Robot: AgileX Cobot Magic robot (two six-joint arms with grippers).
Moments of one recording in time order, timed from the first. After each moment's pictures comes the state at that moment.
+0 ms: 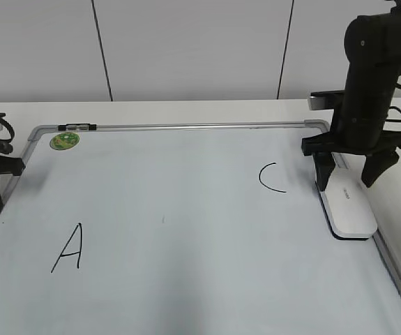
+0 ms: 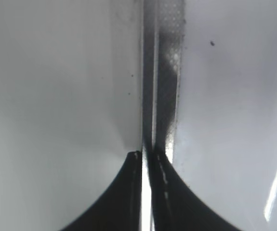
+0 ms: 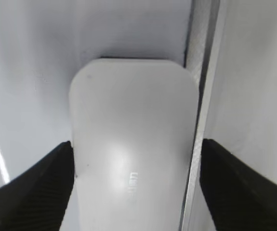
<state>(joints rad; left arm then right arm) 0.04 2.09 -1.37 -0.04 0.92 -0.01 0.16 2.12 -1.64 -0.05 1.21 0.15</state>
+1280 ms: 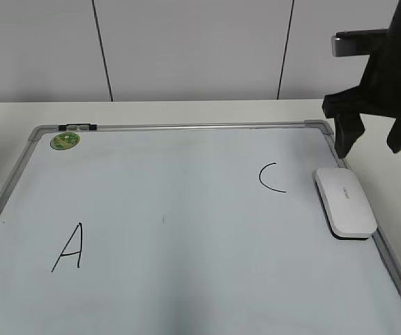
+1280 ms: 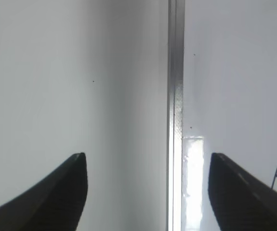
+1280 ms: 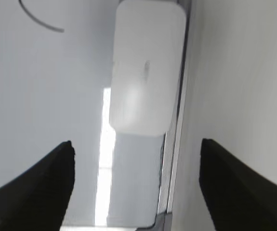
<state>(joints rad) 0.03 1.66 -1.41 0.08 1.11 -0.06 0.23 1.76 -1.46 -0.06 1.22 0.17</state>
